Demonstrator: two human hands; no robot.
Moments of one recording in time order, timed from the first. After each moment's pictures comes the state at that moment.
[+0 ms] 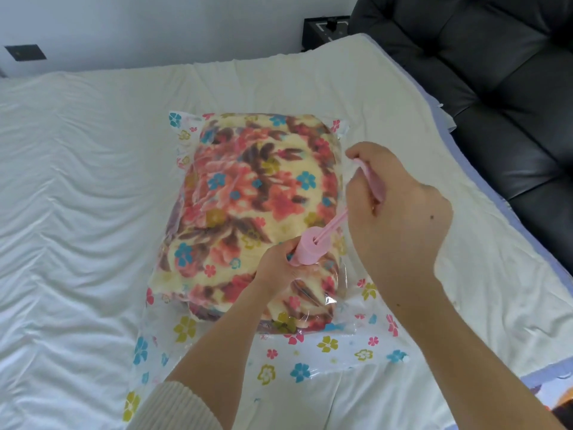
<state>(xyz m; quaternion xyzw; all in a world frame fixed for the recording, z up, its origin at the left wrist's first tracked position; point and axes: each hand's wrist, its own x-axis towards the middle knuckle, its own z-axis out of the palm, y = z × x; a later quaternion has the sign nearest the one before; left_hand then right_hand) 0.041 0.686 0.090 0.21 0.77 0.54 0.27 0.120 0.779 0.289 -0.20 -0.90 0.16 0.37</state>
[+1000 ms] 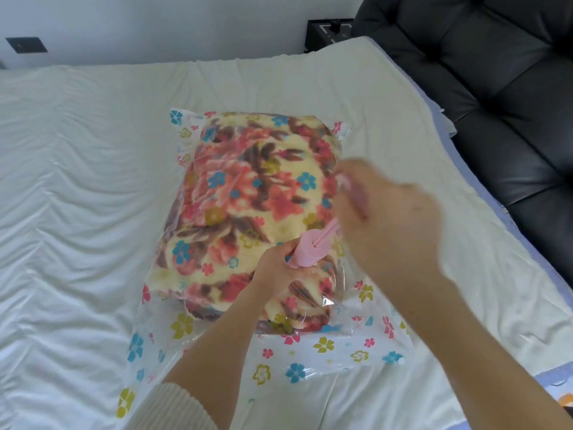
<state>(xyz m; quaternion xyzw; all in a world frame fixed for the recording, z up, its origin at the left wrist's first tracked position) 0.040 0.687 0.082 0.21 0.78 0.54 0.25 0.122 0.777 0.296 -0.16 -0.94 0.11 0.28</state>
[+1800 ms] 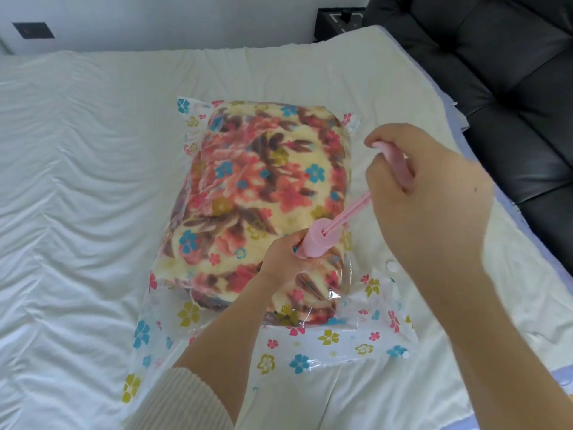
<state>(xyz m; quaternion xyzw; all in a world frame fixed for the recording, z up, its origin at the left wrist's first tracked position) 0.038 0.688 0.076 0.21 0.77 0.54 0.26 0.118 0.782 0.302 -0.19 -0.91 0.12 0.35</state>
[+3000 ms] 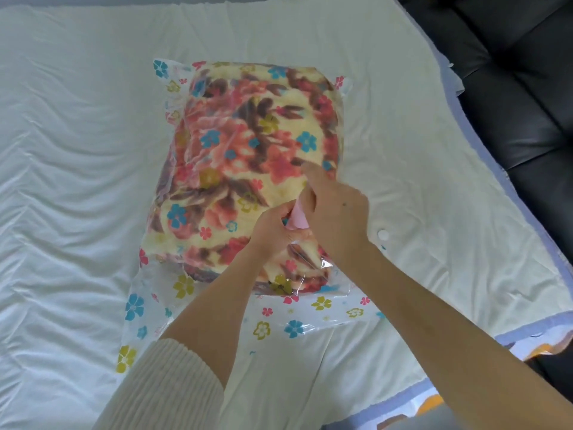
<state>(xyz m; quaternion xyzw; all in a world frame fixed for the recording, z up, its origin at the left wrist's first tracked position) 0.040 0.683 0.079 0.21 0.78 0.53 0.25 0.110 0.762 0.227 -0.16 -0.94 0.09 0.27</state>
